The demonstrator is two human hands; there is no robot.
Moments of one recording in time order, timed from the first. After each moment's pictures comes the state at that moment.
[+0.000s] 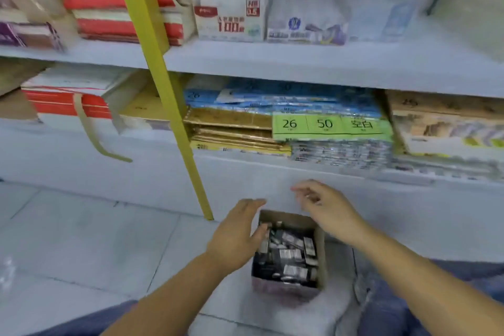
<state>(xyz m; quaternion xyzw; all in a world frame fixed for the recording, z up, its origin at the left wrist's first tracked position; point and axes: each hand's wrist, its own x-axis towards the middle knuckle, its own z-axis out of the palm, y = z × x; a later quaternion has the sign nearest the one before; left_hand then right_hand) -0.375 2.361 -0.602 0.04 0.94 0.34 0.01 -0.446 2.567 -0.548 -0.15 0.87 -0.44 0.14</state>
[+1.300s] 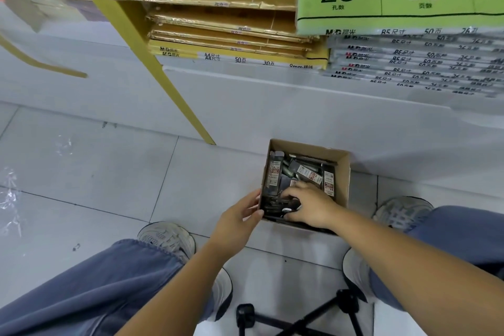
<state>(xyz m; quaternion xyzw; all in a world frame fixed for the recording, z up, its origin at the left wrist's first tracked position) -0.334 2.361 -0.734 -0.18 0.78 0.56 0.20 -0.445 2.552 -0.775 -0.22 0.88 -0.21 0.36</state>
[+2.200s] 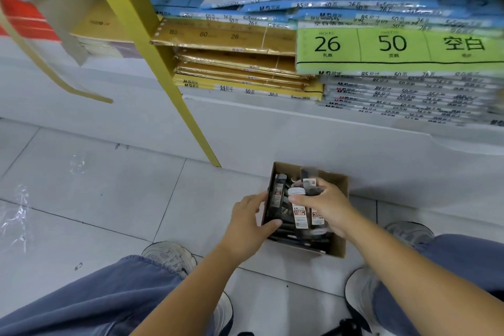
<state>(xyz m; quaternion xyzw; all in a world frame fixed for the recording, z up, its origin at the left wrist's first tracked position) -0.363 2.372 -0.701 -0.14 0.86 0.46 0.16 -0.460 2.554 -0.706 0.06 0.70 -0.62 0.33</state>
